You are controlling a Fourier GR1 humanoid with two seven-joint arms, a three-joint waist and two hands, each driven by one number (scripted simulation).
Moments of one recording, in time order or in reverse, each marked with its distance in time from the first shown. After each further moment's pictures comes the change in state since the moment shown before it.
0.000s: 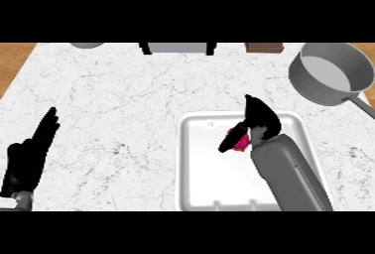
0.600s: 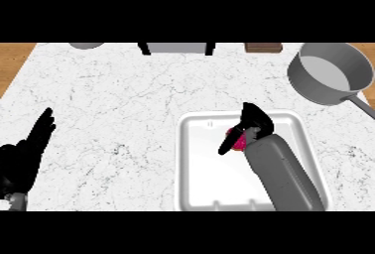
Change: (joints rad) left arm 0.013 -0.005 0.041 -0.010 0.000 -0.043 0.005; right arm -0.020 0.034 -0.033 0.173 0.038 -0.007 -0.039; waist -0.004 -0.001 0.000
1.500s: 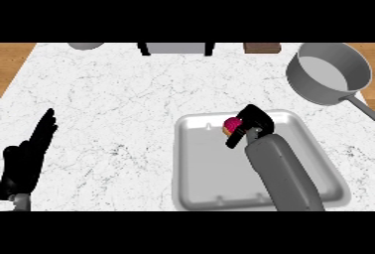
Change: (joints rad) left arm 0.005 -0.070 0.052 -0.015 -0.079 -0.041 0.009; right arm -0.008 -0.002 -0.027 0.083 0.057 0.023 -0.099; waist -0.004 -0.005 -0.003
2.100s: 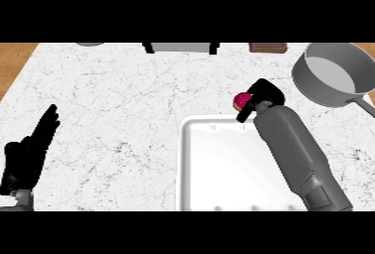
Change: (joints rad) left arm -0.027 -0.028 0.025 -0.006 -0.028 -0.038 0.012; right arm -0.226 -0.082 -0.093 0.261 0.050 -0.079 -0.137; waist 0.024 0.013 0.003
